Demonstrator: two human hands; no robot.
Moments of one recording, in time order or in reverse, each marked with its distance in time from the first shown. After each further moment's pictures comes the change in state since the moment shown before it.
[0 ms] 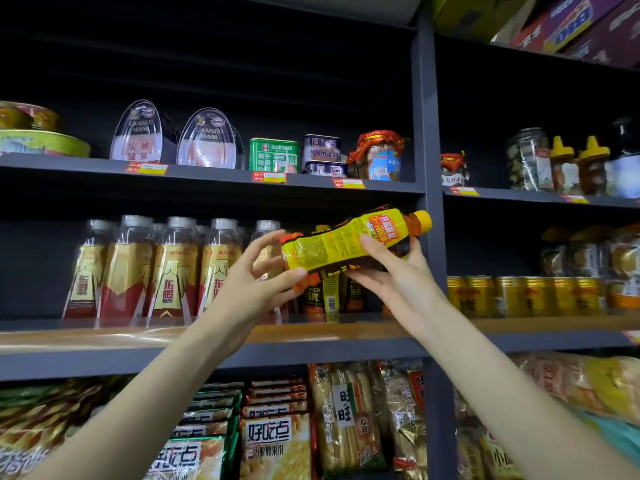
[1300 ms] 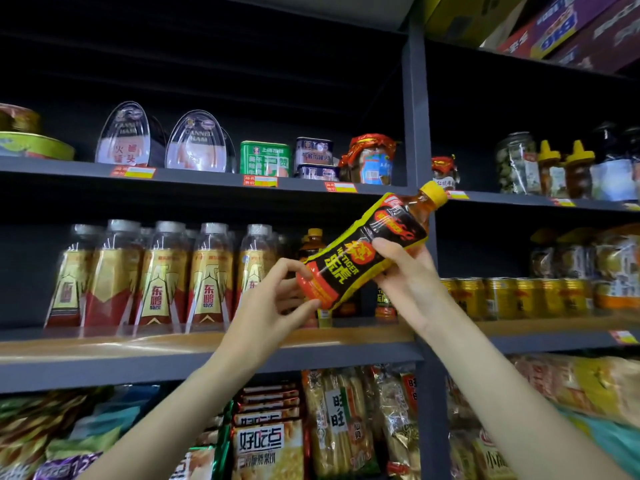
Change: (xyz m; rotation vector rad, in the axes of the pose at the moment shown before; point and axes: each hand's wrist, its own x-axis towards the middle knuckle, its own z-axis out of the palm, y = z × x) left_hand -0.008 -0.024 0.013 0.599 -0.058 0.261; right_hand 0.001 -0.012 -0.010 -0.041 -0.120 -0.124
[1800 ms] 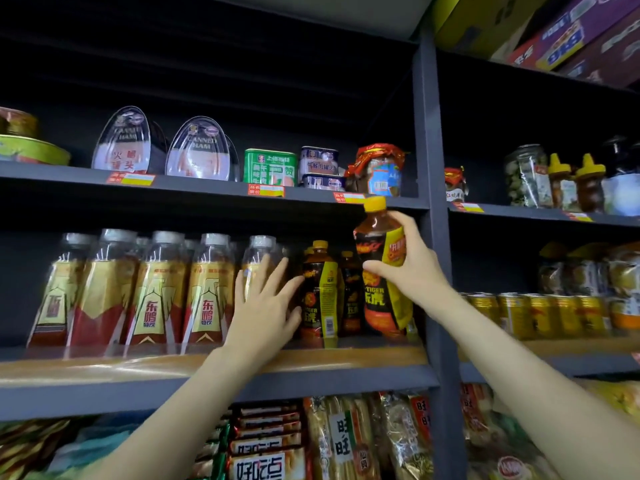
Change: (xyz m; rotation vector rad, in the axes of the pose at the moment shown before) left_hand 0.047 -0.082 -0.001 0.997 -0.013 0.118; right_hand 0.049 0.000 -0.020 -1.188 0.074 -0.184
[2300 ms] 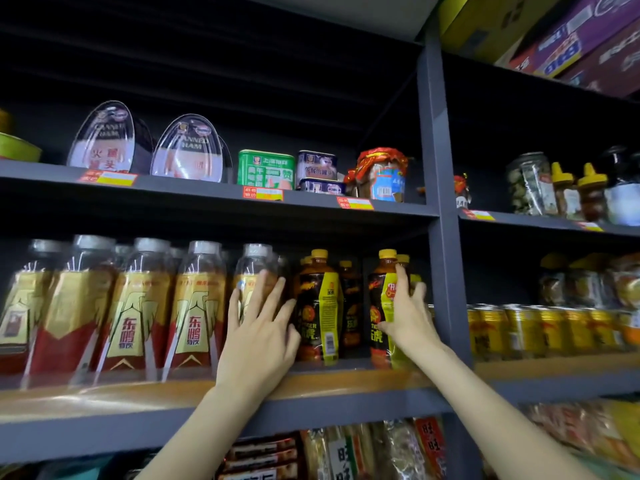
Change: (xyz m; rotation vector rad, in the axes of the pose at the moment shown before) left_hand -0.002 -0.007 0.035 0.080 0.134 0.002; right_hand 0.004 0.068 0.052 -0.483 -0.042 0.274
